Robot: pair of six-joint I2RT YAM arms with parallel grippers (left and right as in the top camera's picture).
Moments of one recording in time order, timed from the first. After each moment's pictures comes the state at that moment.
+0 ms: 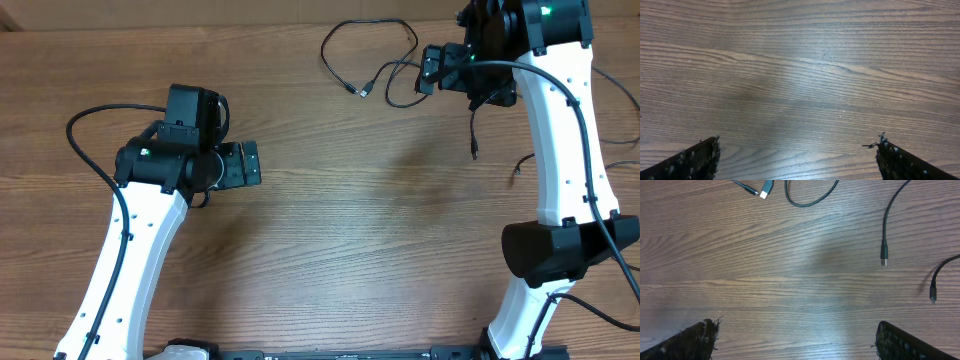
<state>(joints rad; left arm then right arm) -0.17 1.40 1.32 -1.07 -0.02 -0.31 0.16 2.03 2.39 -1.64 -0.11 0.28</state>
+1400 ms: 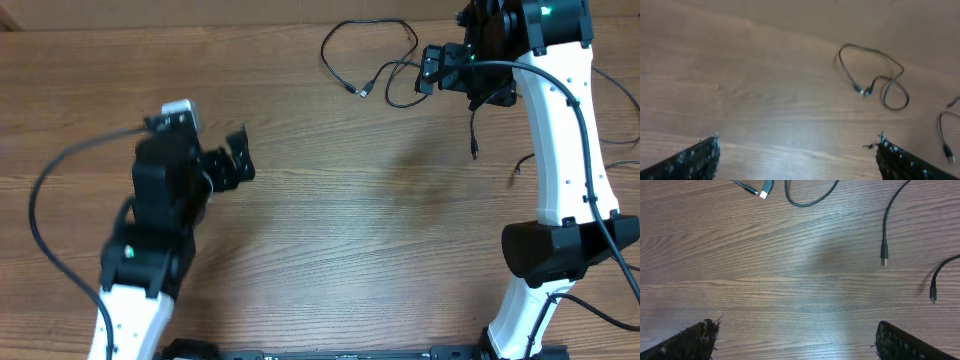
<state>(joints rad) -0.17 0.98 0.91 -0.45 -0.05 -0.36 0.16 2.03 2.39 -1.64 -0.11 0.28</state>
